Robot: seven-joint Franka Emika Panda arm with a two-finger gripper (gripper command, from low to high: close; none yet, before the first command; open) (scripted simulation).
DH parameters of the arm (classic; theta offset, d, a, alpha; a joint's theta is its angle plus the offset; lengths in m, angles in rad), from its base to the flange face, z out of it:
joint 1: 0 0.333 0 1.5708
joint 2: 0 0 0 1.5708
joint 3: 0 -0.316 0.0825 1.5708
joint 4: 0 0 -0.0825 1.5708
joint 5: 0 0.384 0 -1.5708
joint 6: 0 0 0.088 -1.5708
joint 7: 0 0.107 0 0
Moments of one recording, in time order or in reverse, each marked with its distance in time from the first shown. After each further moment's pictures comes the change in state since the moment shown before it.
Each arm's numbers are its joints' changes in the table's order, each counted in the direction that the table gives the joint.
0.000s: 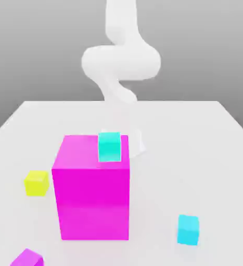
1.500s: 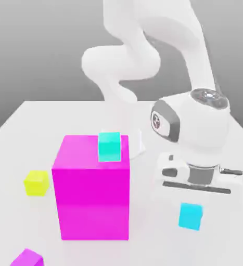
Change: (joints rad) arm 0.065 -0.848 -0.232 0.220 -0.093 -0.374 0.550
